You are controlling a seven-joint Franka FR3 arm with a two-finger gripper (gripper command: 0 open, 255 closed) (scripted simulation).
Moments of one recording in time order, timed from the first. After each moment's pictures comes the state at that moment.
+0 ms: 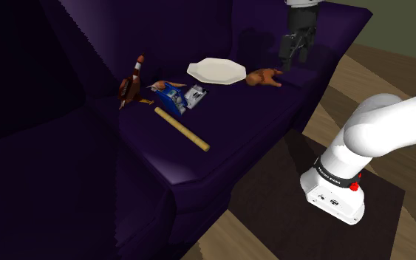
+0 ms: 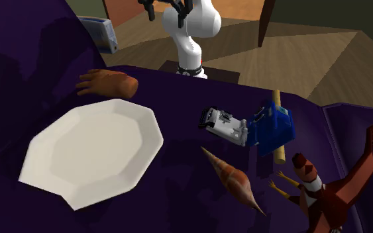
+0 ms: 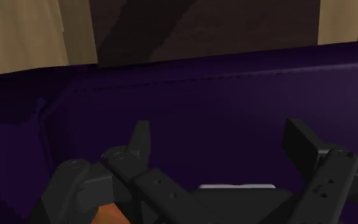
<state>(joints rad) 0.02 -0.77 0.06 -2.39 -0.02 1.43 0.11</state>
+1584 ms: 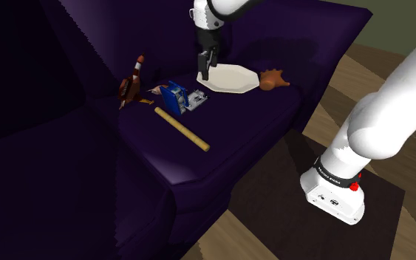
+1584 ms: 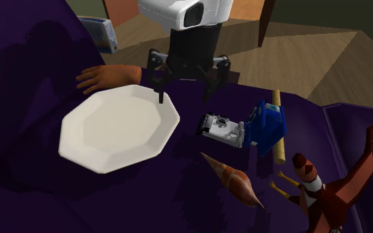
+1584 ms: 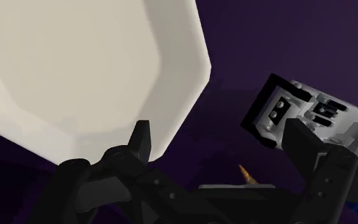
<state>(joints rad) 0.15 -0.11 0.20 -2.05 -0.13 1.93 -0.07</state>
